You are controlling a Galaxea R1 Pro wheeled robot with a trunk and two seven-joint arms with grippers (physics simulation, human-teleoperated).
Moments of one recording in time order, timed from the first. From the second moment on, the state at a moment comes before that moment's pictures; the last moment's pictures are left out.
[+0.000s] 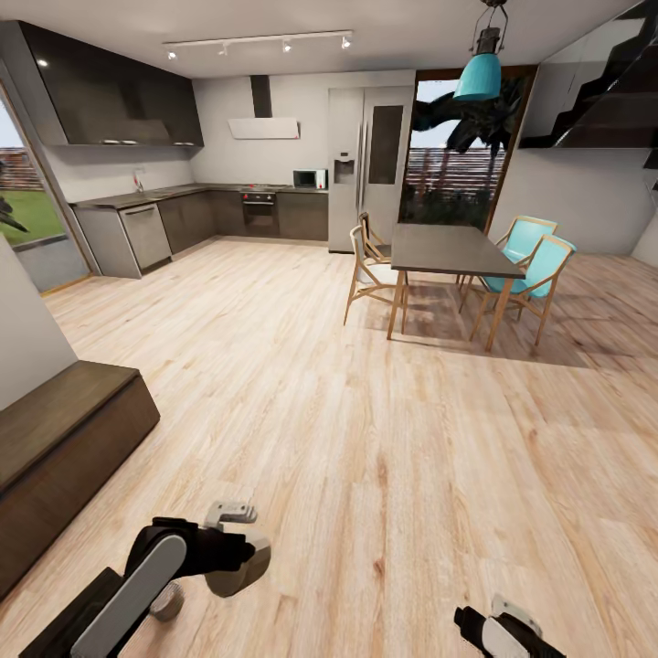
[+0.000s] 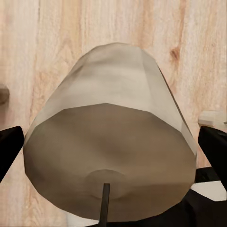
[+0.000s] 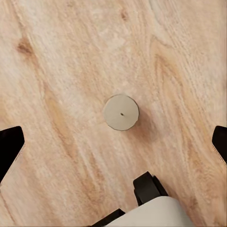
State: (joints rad) left arm -0.34 0.30 -0.49 -1.55 1.06 0.99 0.68; right arm -0.49 -0.14 0.56 -0.28 -1.13 0.12 -0.30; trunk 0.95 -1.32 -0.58
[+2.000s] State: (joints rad) left arm -0.33 0.19 -0.46 -1.42 1.50 0.99 0.66; right arm -0.48 -0.21 0.54 -0.36 -1.17 0.11 -0.38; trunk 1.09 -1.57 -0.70
